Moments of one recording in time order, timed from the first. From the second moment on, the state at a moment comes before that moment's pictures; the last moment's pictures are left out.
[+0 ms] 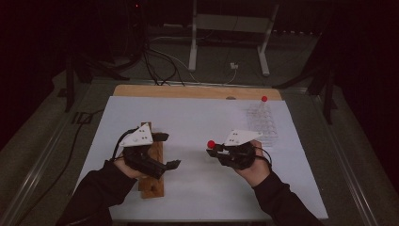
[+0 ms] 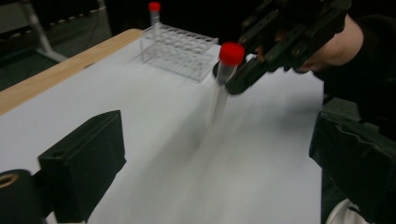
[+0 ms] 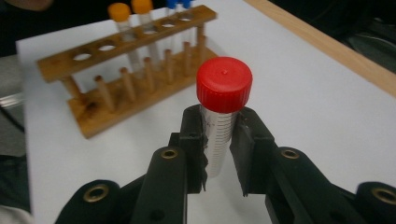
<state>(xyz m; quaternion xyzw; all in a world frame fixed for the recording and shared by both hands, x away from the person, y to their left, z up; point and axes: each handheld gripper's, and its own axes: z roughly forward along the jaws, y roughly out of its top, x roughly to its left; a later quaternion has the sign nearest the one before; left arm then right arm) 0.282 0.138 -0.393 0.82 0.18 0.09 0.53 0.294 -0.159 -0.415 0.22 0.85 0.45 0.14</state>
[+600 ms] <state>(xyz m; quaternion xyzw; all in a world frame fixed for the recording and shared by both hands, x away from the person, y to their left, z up) 0.282 0.108 -0.399 0.83 0.14 0.07 0.54 0.277 -0.130 -0.418 0.18 0.86 0.45 0.12</state>
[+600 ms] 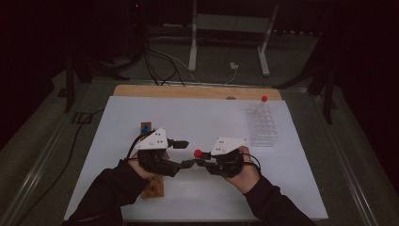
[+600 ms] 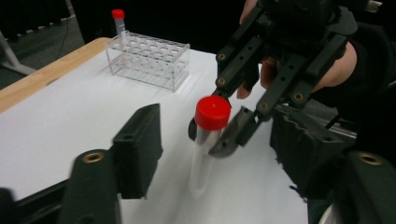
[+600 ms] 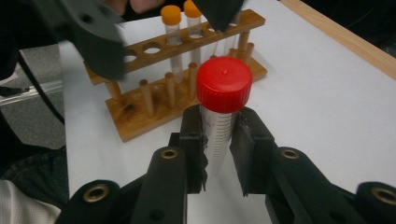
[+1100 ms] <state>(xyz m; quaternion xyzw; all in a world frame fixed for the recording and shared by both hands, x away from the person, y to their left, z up) 0.287 0.094 -0.403 0.83 0.13 0.08 0.53 0.274 -0.124 -0.418 0.17 0.87 0.45 0.12</state>
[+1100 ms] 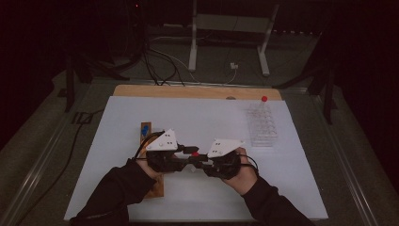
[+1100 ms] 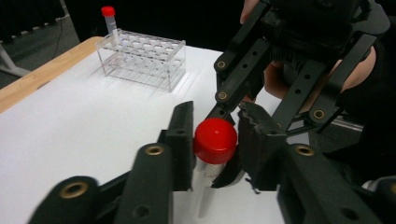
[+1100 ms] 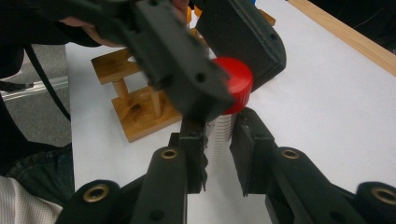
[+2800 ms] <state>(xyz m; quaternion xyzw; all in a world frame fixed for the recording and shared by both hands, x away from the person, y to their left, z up) 0.255 0.225 -0.381 0.80 0.25 0.20 0.51 0.285 -0.183 -0.407 0.27 0.80 0.52 0.15</state>
